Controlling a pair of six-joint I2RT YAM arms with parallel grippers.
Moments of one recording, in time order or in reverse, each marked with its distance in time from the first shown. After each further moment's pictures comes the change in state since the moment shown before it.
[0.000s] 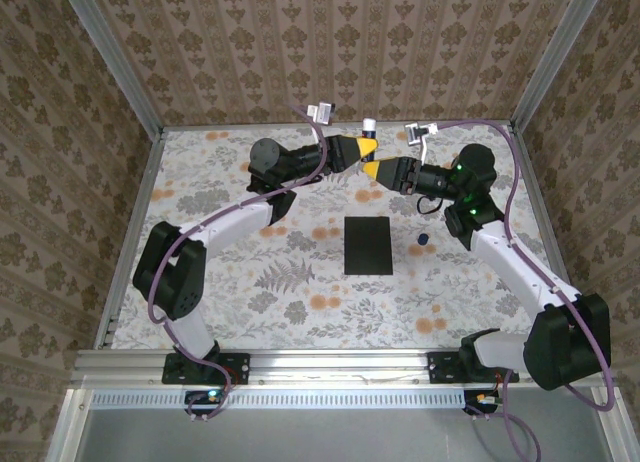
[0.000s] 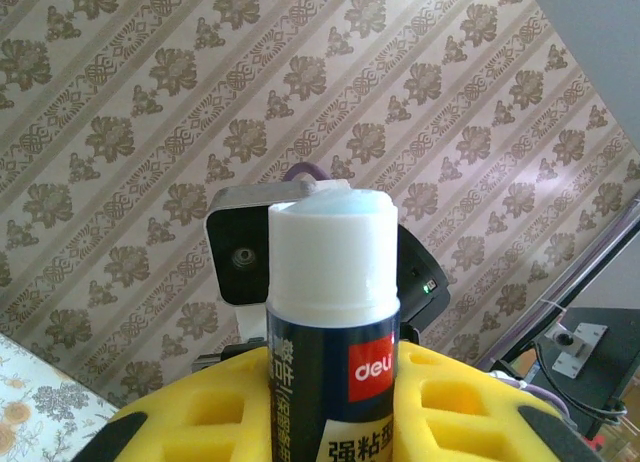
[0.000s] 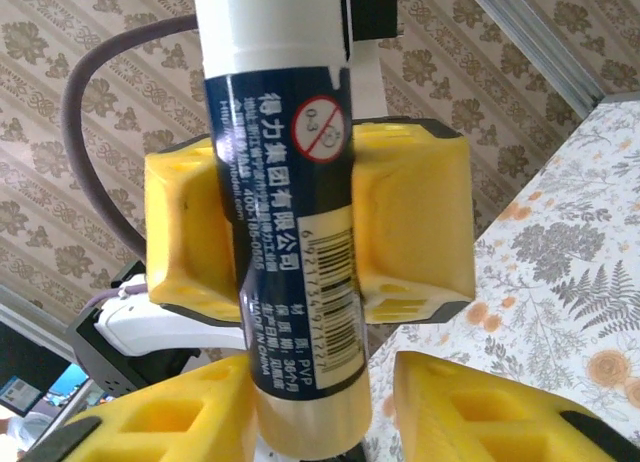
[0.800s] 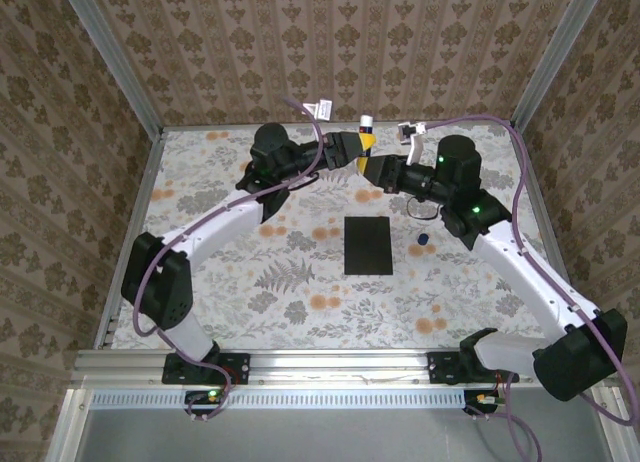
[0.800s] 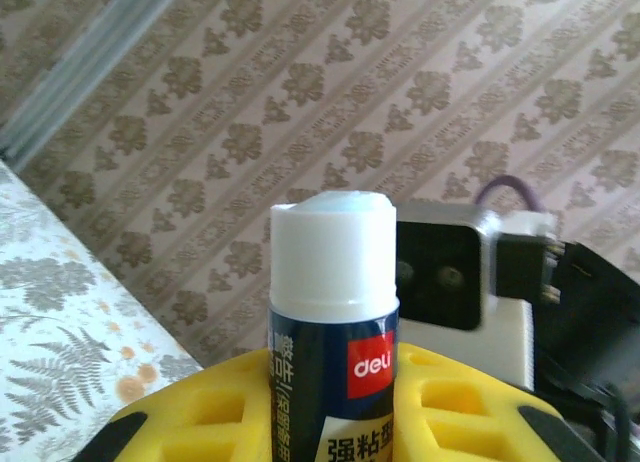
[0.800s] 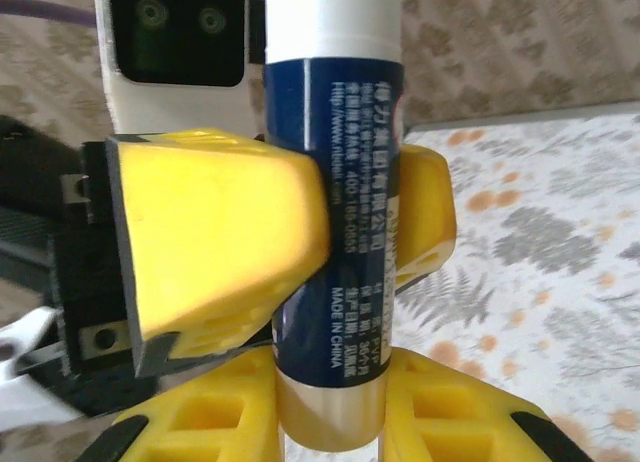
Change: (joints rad) left arm -0.006 -0.089 0.049 -0.491 -0.171 0.273; right arm 0.171 -0.054 0.191 -0.596 0.520 -0.365
